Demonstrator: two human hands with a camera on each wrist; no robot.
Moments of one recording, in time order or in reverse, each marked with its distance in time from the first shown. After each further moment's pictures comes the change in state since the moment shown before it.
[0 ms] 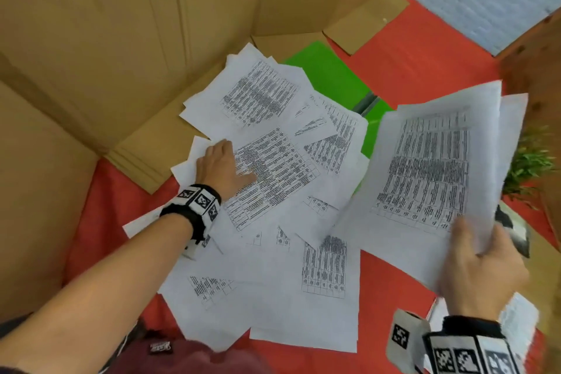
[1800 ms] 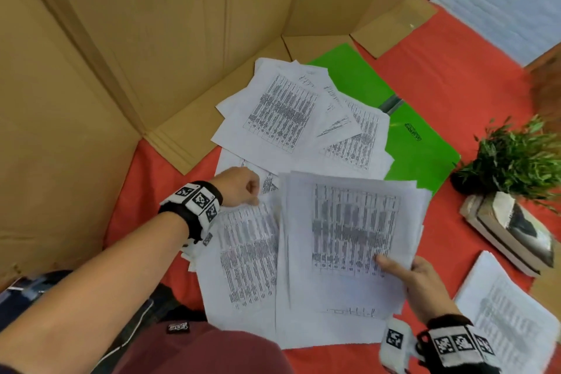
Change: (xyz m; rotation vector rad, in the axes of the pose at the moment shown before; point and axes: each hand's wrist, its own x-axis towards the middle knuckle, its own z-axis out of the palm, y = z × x) left_hand -0.048 -0.036 -0.014 -0.157 -0.407 0.189; right_hand -0.048 0.088 0.042 0.476 -1.007 0.480
